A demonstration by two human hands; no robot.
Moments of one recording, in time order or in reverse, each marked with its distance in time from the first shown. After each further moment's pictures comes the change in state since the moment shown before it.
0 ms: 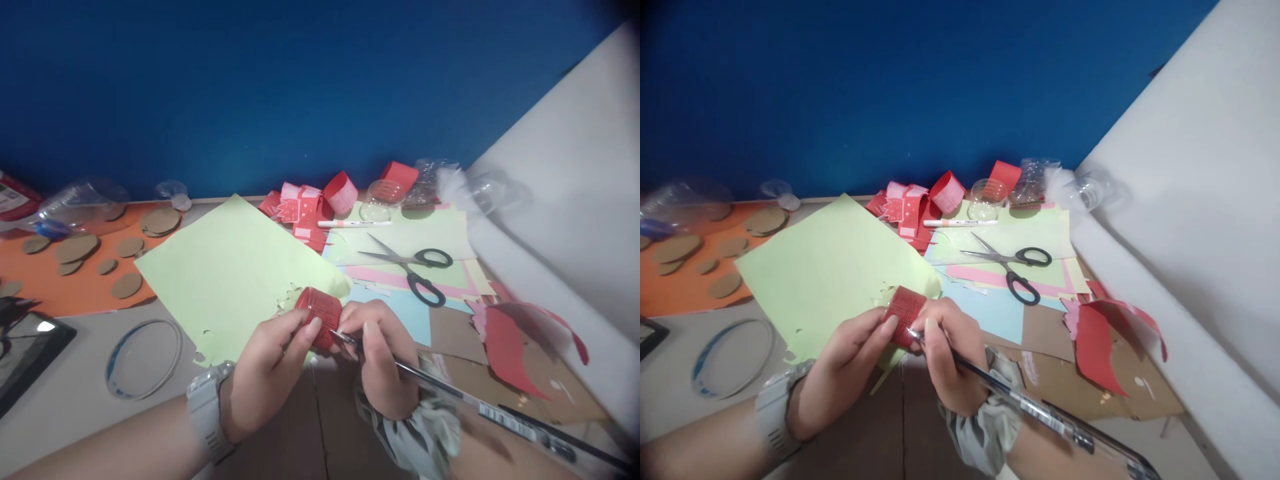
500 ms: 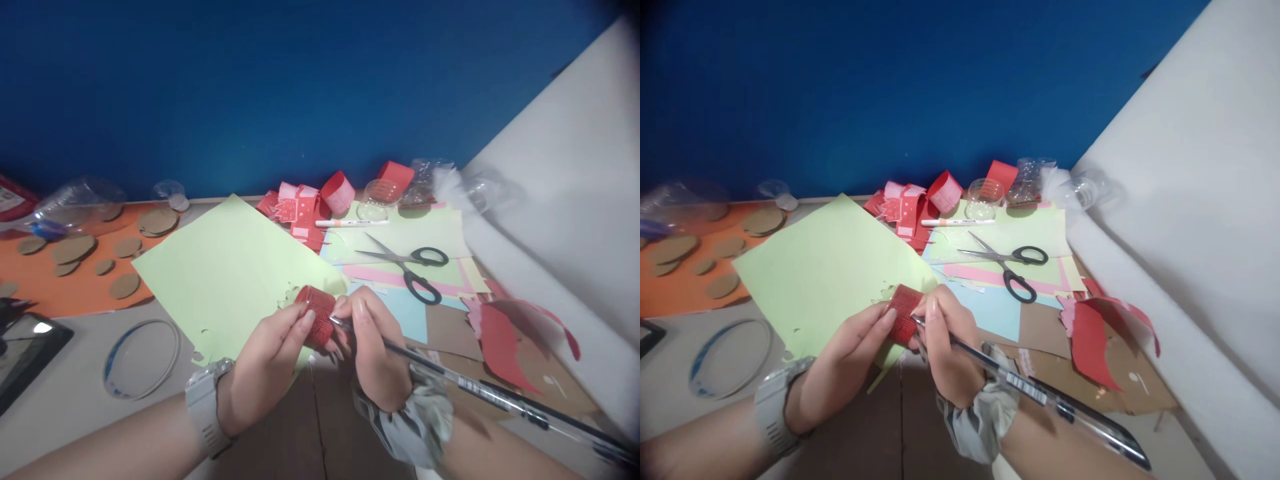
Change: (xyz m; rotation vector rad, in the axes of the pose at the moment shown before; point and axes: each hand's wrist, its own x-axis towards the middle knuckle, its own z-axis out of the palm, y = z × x) left_hand 0.004 0.002 0.003 -0.065 -0.015 -0.075; right_hand 0.008 -0.003 0.003 0.024 0.004 0.276
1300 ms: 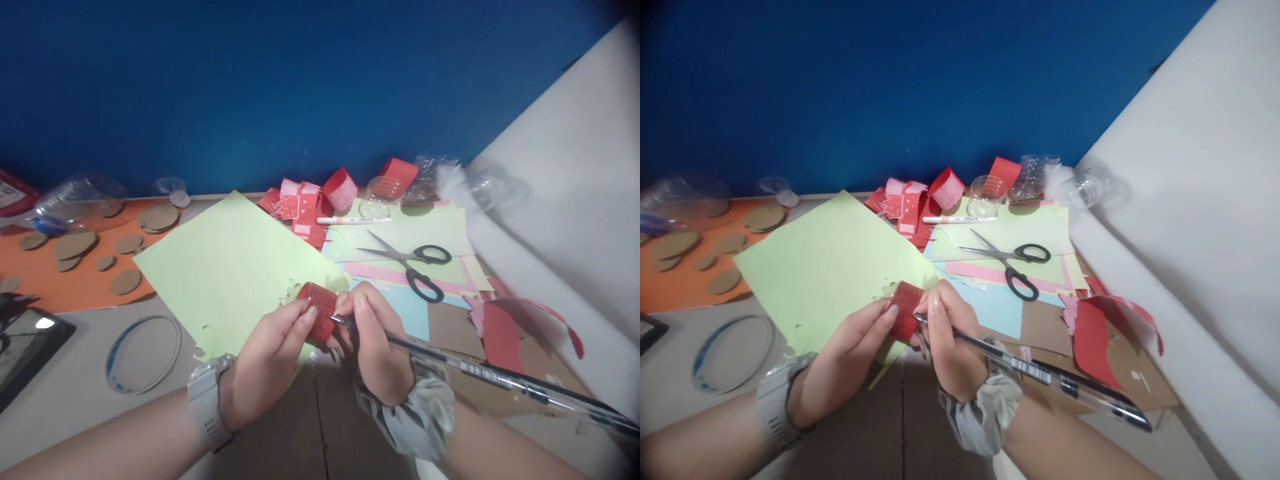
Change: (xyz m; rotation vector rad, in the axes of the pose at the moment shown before) left_hand 0.000 0.000 -0.001 -0.006 -0.012 0.006; right_hand 0.002 0.000 -0.002 0.084 -0.021 -0.018
